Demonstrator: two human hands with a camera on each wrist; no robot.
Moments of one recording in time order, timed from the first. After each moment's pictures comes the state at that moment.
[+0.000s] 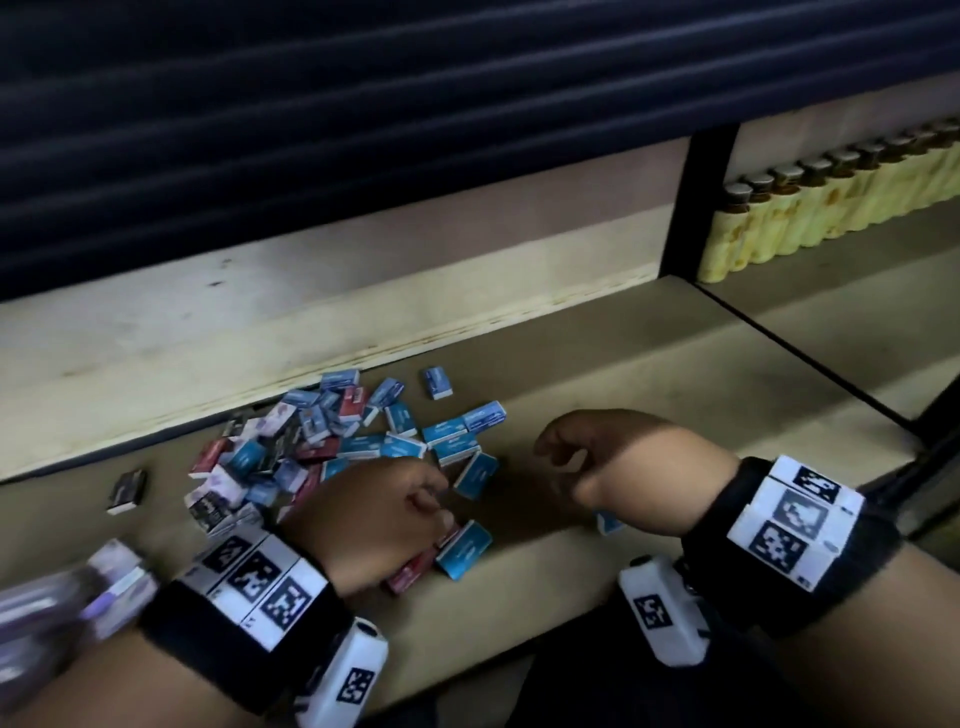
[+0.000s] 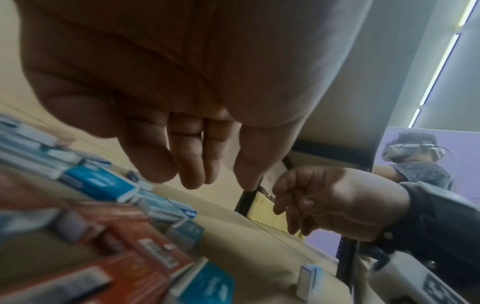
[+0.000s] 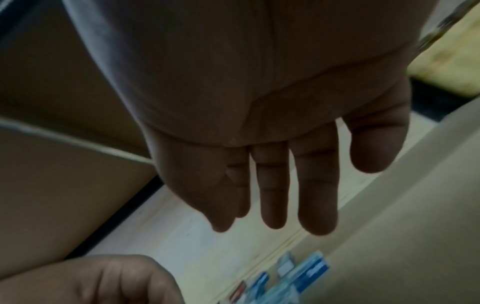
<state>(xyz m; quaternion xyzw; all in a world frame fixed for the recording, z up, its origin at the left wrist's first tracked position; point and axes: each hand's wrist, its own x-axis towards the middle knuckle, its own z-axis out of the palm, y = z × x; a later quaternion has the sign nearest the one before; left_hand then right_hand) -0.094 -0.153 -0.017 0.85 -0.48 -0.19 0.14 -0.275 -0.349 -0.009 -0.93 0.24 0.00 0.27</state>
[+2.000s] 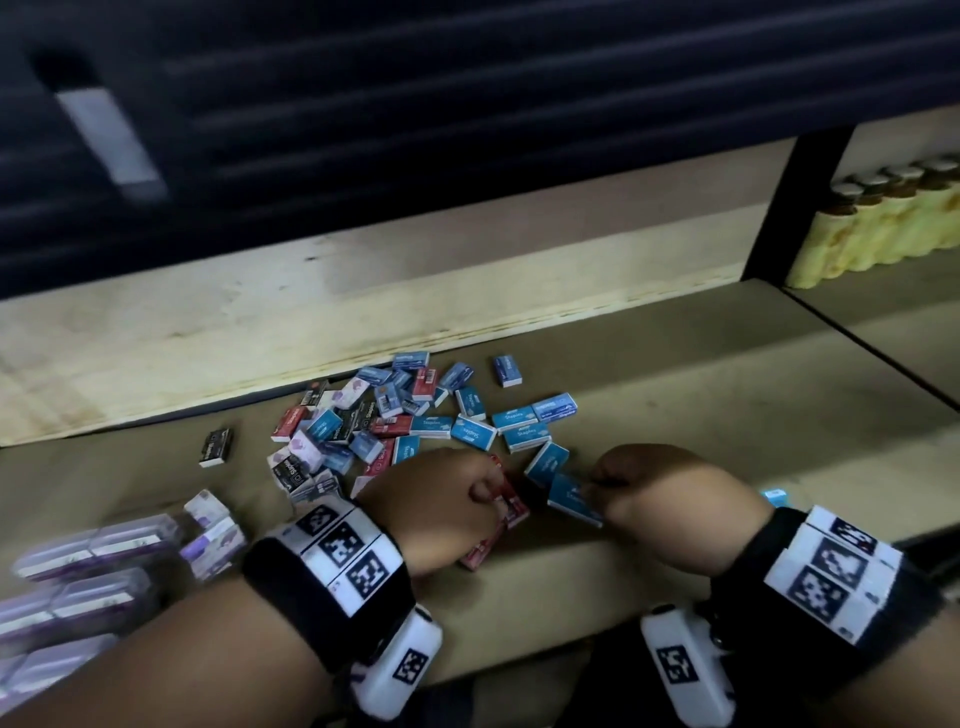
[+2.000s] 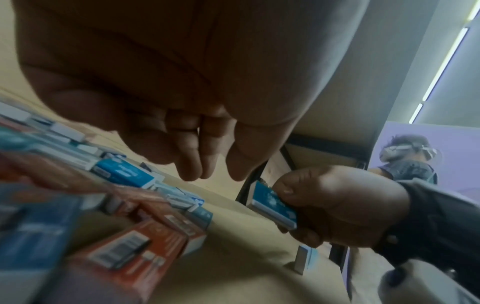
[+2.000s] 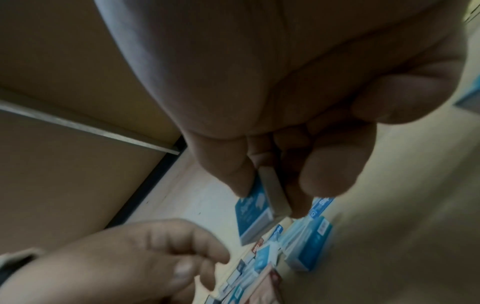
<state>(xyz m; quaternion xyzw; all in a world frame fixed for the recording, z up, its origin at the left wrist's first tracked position) -0.078 -0.132 -0.029 0.84 -0.48 -0.20 0.12 -0.249 -0.304 -0.027 -0.93 0.25 0.01 0.26</state>
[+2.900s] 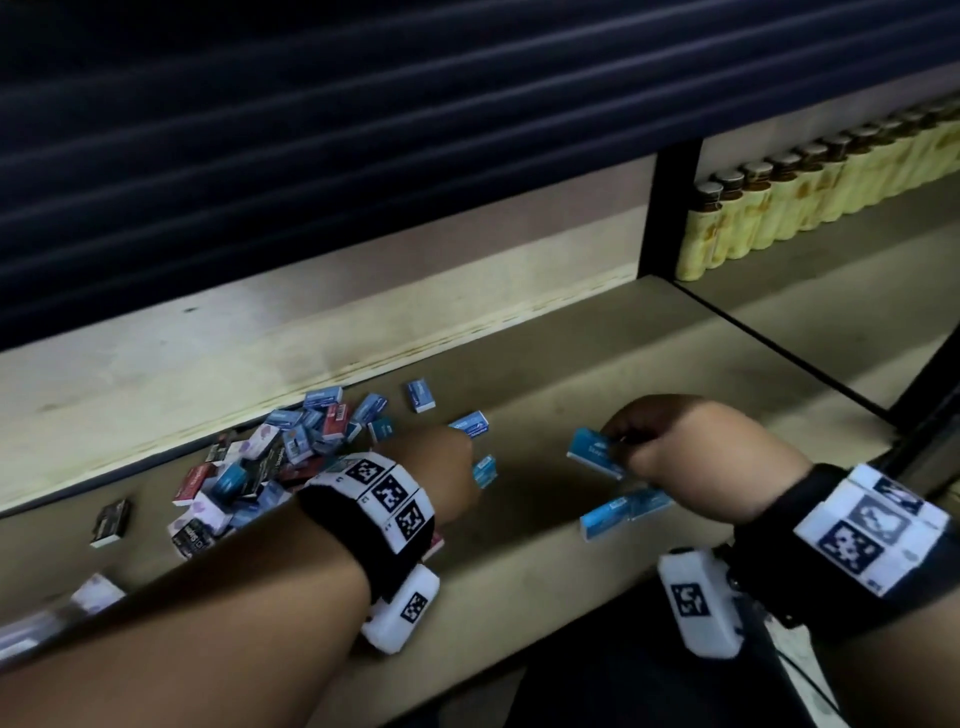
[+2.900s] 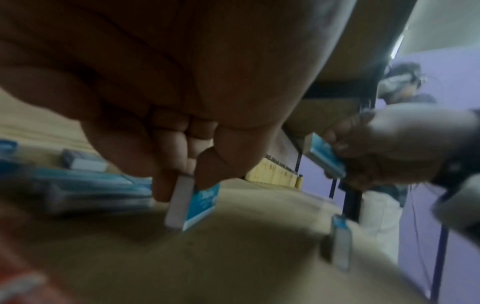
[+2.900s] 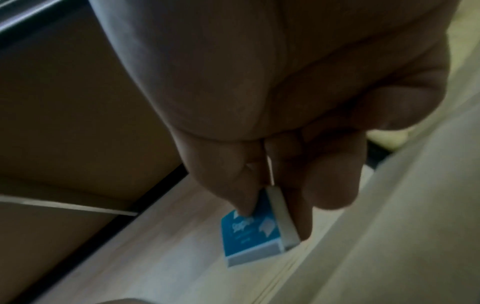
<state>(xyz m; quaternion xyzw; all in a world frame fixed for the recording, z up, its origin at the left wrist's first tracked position) -0.101 -0.252 -0.028 0.85 -0.51 -0.09 -0.12 -0.319 -0.383 0.001 -0.90 0.35 -0.04 0.25</state>
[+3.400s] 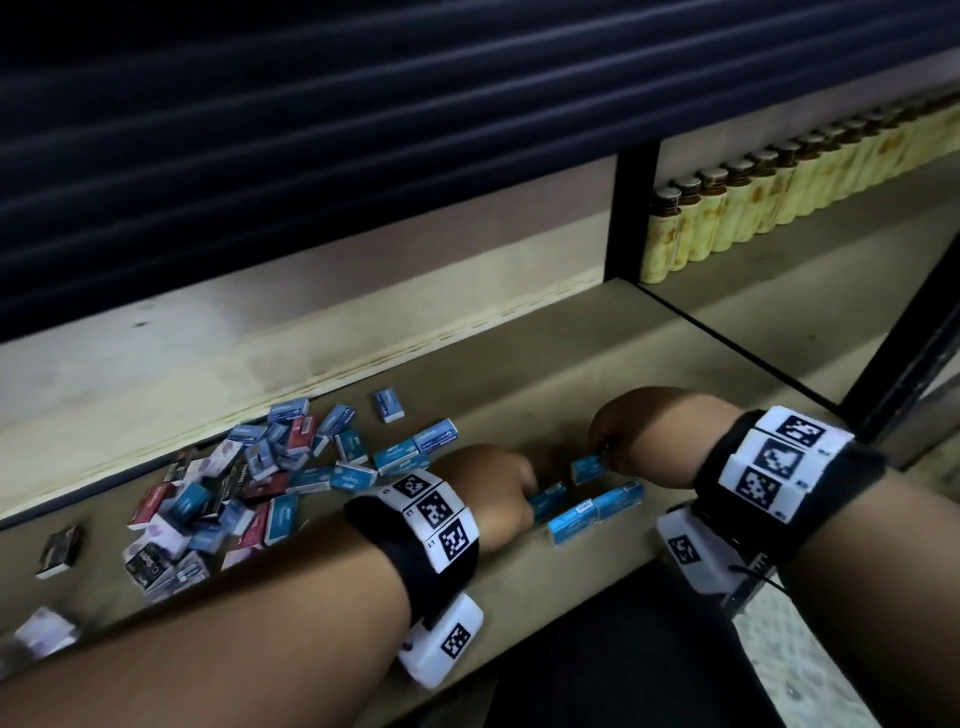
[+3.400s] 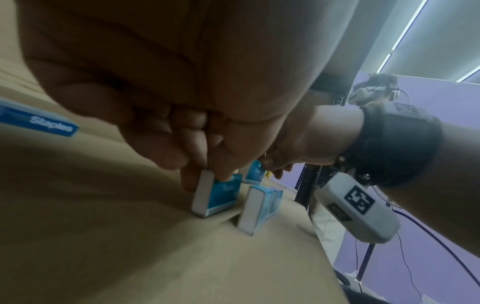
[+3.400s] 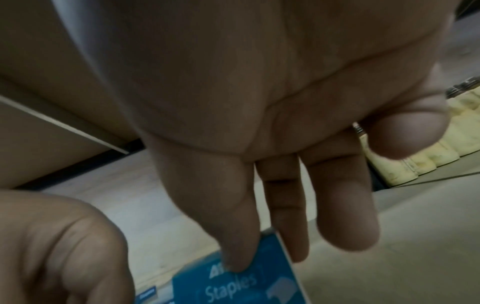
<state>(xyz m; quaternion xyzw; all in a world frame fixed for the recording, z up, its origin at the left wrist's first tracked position) -0.156 -0.283 -0.041 0.80 -0.56 -0.21 0.00 -0.300 -0.424 -0.002 -0.94 0.28 0.20 0.08</state>
